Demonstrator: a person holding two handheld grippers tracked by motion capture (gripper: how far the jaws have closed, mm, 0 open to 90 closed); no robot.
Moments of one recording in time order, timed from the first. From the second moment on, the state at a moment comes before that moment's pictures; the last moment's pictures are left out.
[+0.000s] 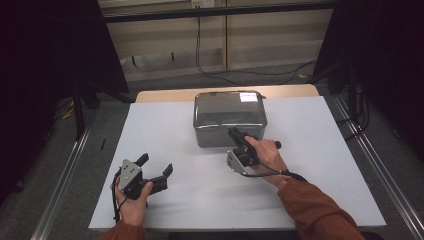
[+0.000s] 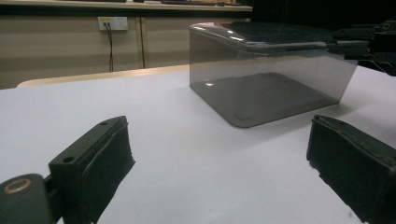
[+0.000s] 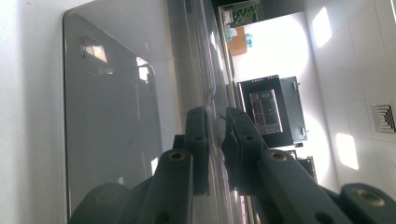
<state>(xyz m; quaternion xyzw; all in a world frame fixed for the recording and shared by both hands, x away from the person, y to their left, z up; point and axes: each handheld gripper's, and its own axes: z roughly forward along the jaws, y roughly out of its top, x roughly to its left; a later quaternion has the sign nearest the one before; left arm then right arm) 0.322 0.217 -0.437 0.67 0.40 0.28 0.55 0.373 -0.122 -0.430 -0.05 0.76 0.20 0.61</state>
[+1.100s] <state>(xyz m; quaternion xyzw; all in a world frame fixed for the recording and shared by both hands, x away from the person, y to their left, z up) 0.345 0.201 -0.424 0.69 0.36 0.27 0.57 0.378 -0.124 -0.419 -0.04 0.75 0.21 0.63</state>
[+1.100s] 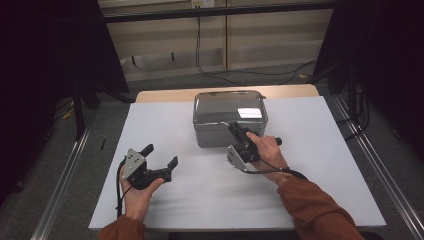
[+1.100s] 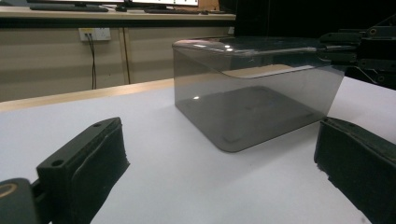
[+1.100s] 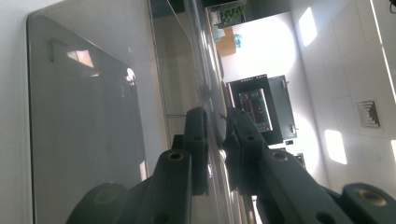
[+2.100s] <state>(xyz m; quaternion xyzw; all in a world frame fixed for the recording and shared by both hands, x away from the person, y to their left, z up) 0.384 0.163 -0.410 0.70 0.32 0.27 0.58 0.381 -0.125 -0.406 -0.03 0.74 0.22 0.63</state>
